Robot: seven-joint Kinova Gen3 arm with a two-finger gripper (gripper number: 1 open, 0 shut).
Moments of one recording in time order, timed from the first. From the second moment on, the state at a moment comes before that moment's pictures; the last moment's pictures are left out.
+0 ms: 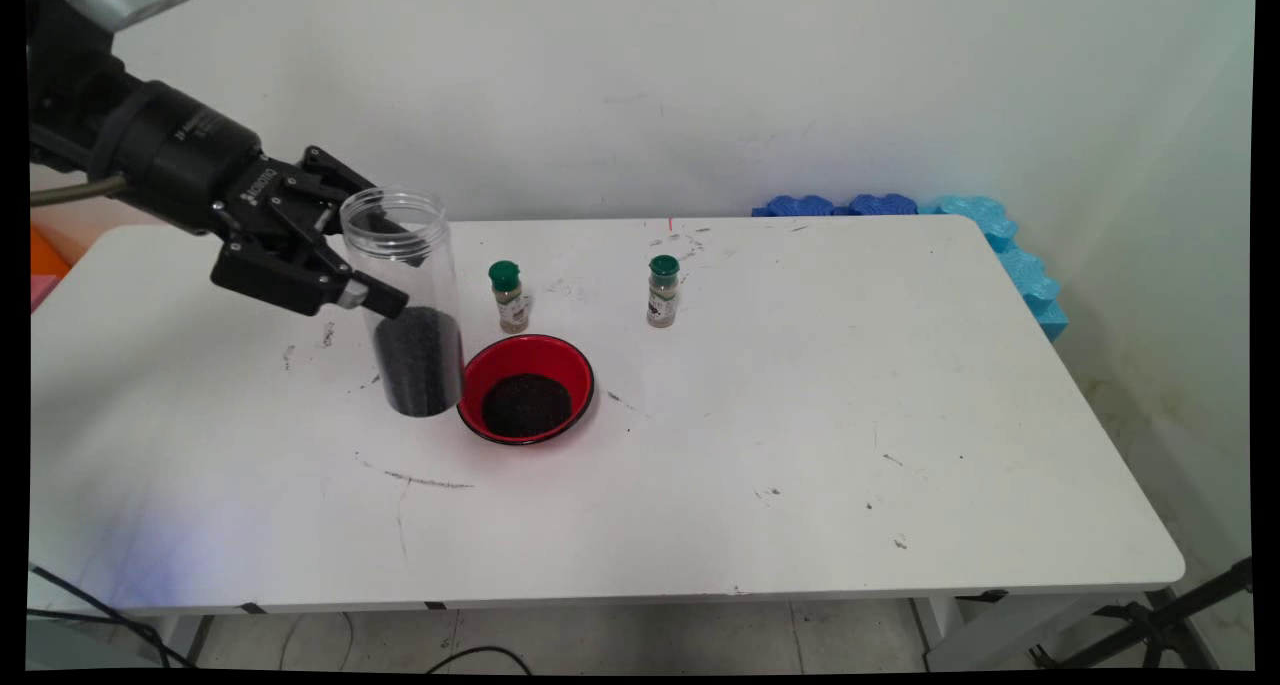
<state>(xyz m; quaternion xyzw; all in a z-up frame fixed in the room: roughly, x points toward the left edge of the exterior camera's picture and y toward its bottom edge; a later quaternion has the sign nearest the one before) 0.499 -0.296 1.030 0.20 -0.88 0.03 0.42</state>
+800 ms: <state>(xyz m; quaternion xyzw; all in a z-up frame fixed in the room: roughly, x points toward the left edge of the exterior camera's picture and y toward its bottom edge) 0.517 -0.294 1.006 0.29 -0.87 -0.03 0.39</state>
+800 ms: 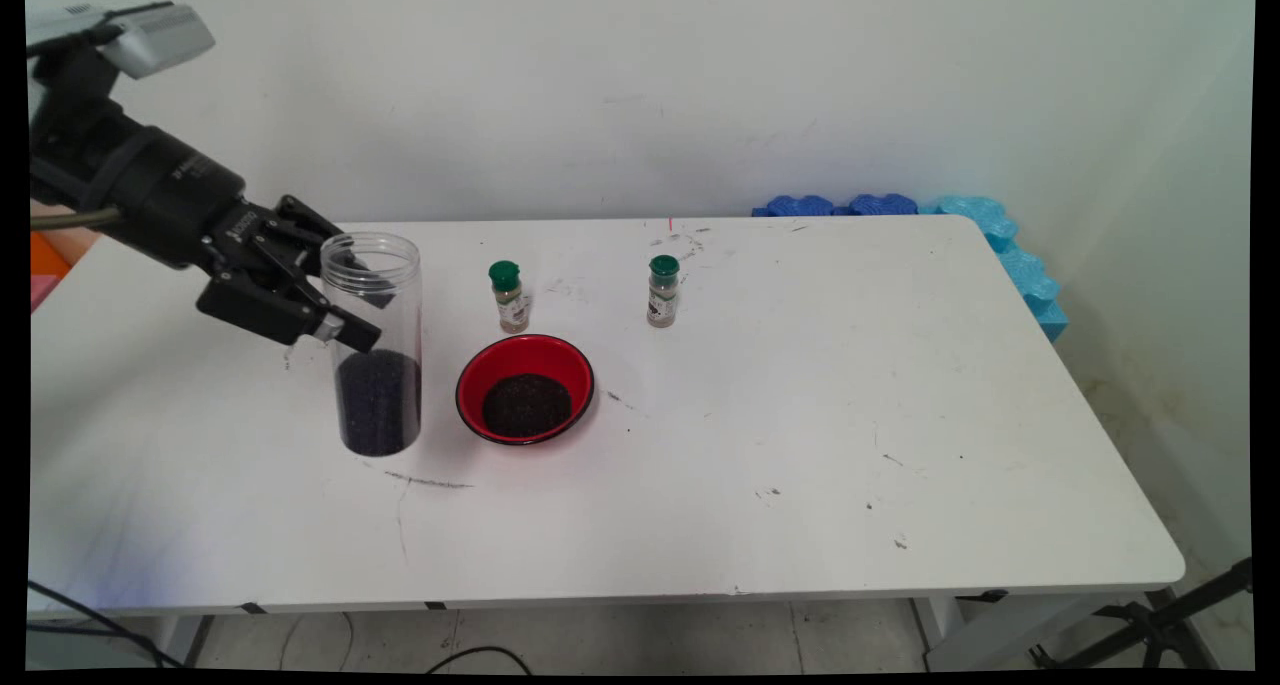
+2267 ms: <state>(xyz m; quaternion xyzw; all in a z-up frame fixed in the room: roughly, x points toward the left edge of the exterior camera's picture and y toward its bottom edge) 0.518 -0.321 0.922 0.62 -0.67 -0.23 0.34</state>
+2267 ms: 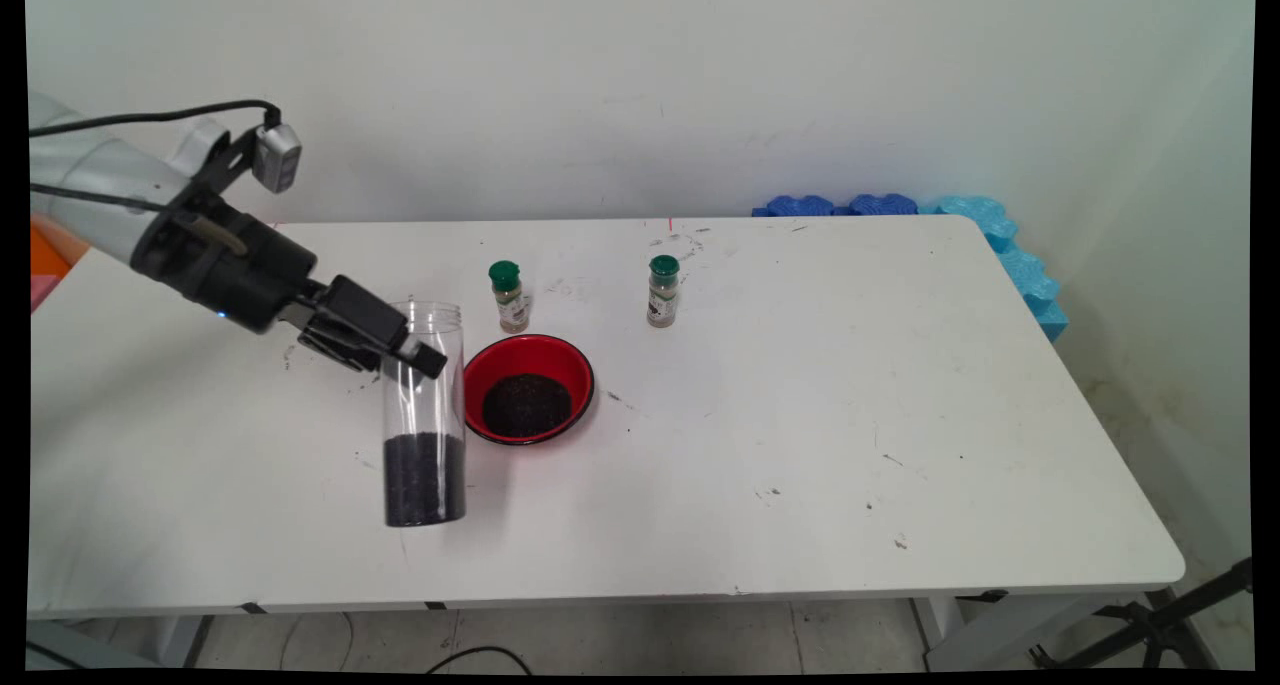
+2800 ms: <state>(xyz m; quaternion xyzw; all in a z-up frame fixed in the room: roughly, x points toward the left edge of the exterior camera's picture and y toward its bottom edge) 0.516 -0.338 0.906 0.72 -0.54 -0.29 0.33</state>
